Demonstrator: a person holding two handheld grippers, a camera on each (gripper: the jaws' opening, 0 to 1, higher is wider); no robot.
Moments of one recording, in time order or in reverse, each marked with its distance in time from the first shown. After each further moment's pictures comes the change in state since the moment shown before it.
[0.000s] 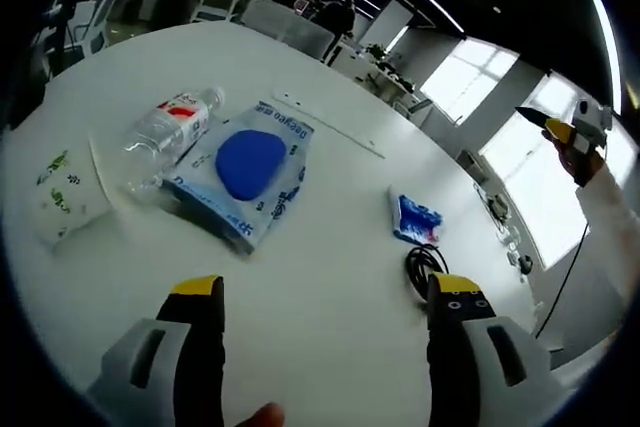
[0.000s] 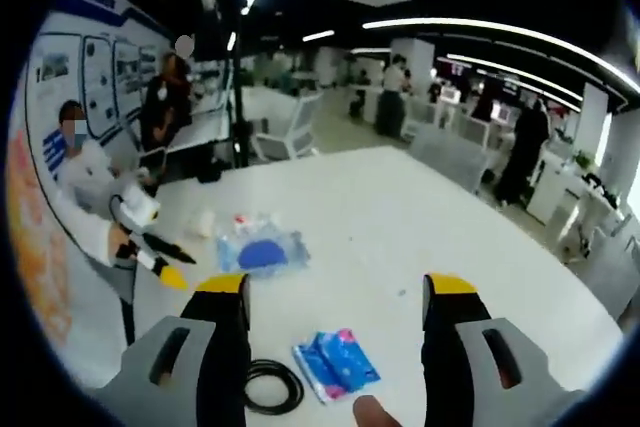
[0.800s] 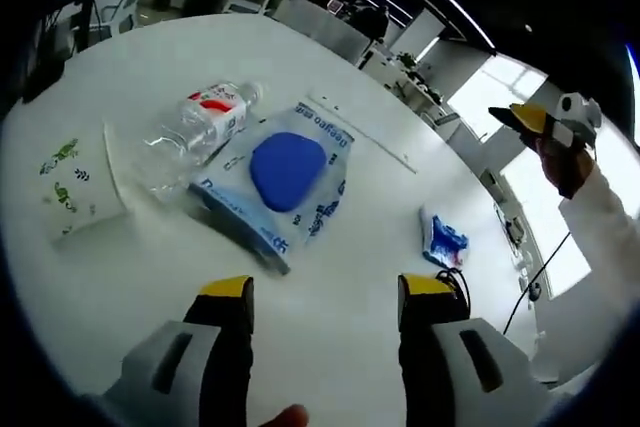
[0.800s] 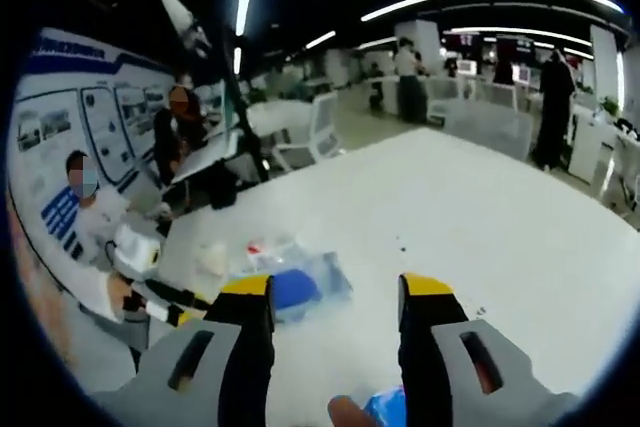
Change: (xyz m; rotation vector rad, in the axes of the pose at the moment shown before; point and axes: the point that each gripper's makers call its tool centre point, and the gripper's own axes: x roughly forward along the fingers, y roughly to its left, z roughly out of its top) left arm 0.026 0.034 0.014 -0.104 -0.003 0.095; right arm 0.158 0.033 -0.021 0.209 0.005 0.173
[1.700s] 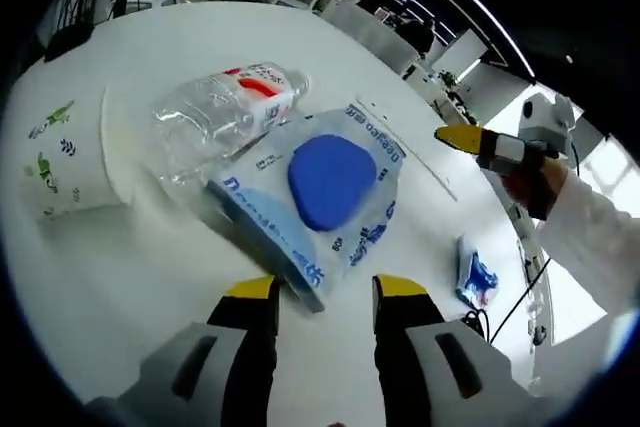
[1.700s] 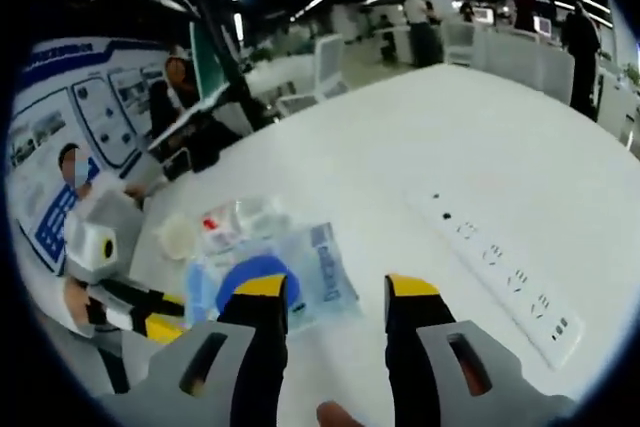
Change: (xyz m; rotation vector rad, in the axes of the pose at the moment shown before) left arm 0.031 0.035 0.011 -0.157 -0.049 0.116; right arm 0.154 -0.012 -0.076 0.044 0.227 0.081
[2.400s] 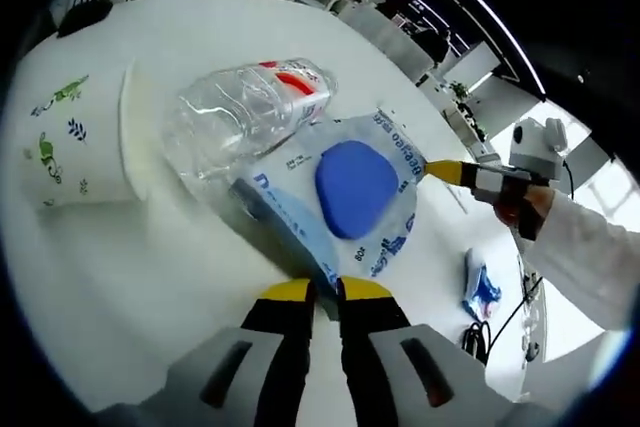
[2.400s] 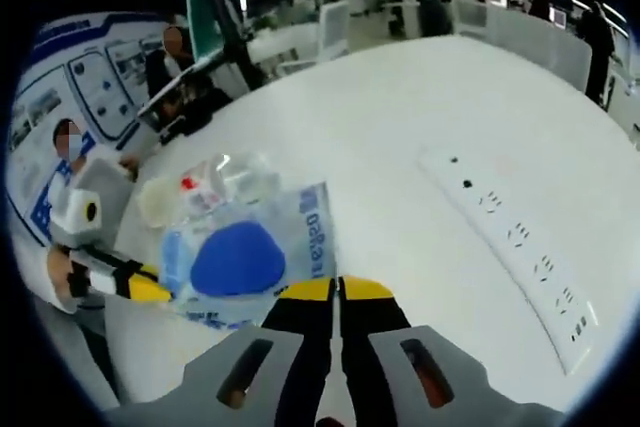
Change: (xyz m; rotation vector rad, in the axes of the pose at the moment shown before) left arm 0.001 0.015 0.002 -0.072 0.000 0.014; right arm 0.012 0.005 -0.027 -0.066 0.093 0.004
